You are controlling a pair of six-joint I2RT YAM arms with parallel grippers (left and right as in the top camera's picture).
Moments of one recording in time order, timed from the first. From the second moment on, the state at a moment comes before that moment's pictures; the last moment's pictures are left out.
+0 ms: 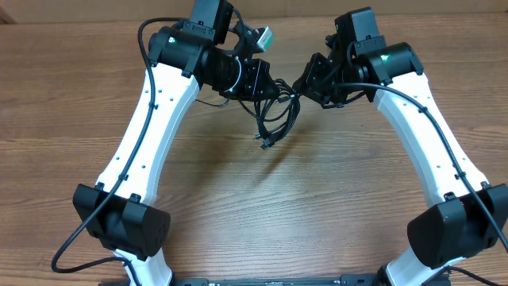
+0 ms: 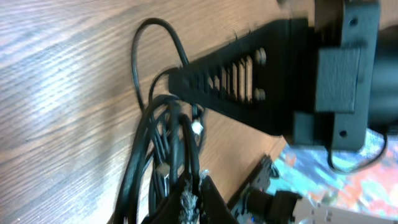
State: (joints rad) left arm -0.35 1.90 2.02 -1.22 0.72 -0.18; right arm 0.28 1.80 1.74 -1.02 -0.43 0.73
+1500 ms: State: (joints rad) left arm -0.57 2.37 2.01 -0.89 0.33 -0.44; right arm 0.09 1.80 1.71 -1.30 -0.24 0.56
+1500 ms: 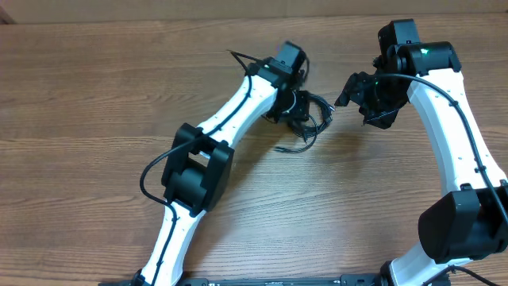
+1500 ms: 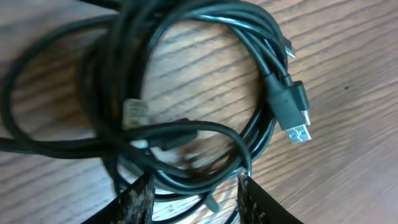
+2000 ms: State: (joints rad) left arm -0.62 2.41 2.02 -1.00 0.17 -0.64; right arm 0.09 1.80 1.71 -1.31 -0.24 0.44
